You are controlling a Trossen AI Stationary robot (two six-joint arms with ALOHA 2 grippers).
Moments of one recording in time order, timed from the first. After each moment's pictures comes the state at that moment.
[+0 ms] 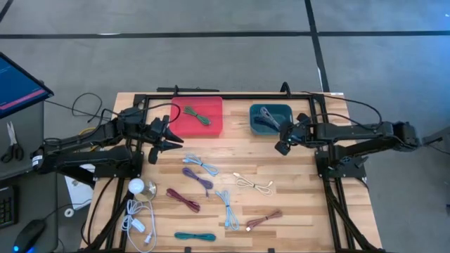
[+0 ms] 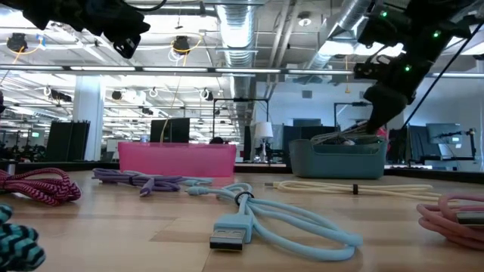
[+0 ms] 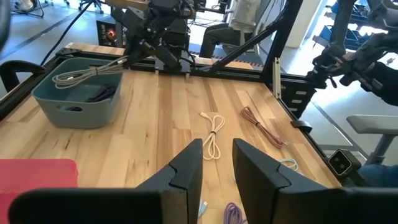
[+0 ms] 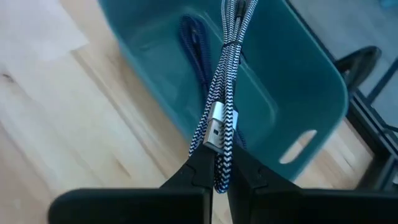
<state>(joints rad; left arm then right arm) 0.31 0.45 0.54 -0.20 0.49 0.02 -0.14 1.05 0.60 -0.64 0.57 0.32</state>
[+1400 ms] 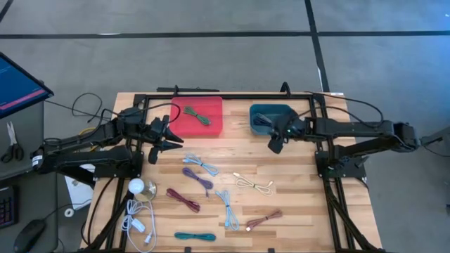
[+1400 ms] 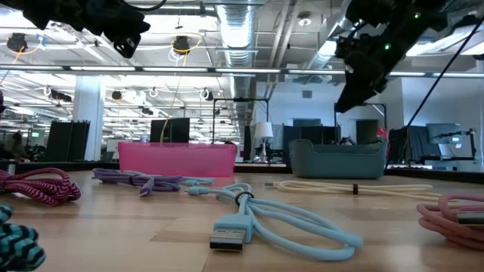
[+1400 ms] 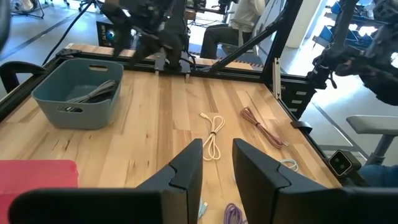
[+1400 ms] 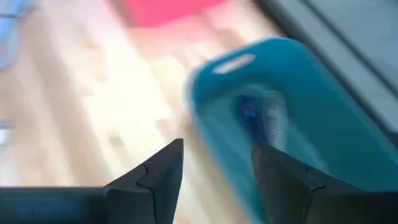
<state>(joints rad) 0.31 0.45 0.54 -0.20 0.49 0.02 -0.18 1.08 0.71 -0.48 0.33 0.17</state>
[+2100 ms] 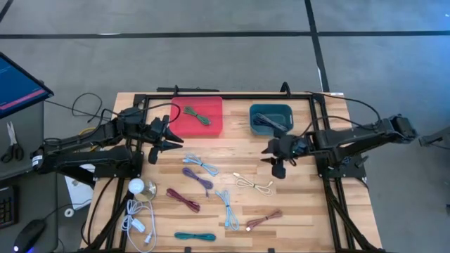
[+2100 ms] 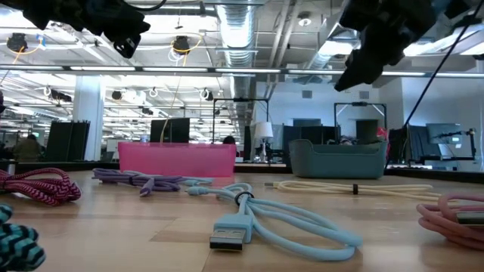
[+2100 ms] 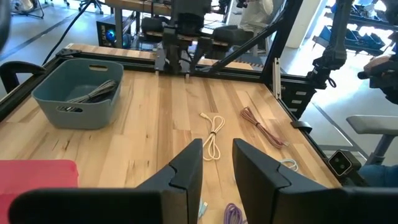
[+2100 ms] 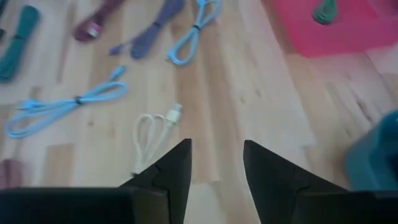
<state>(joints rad) 0.31 0.45 0.54 -0.20 0.49 0.02 0.13 1.09 0.71 -0.36 0.16 0.19</state>
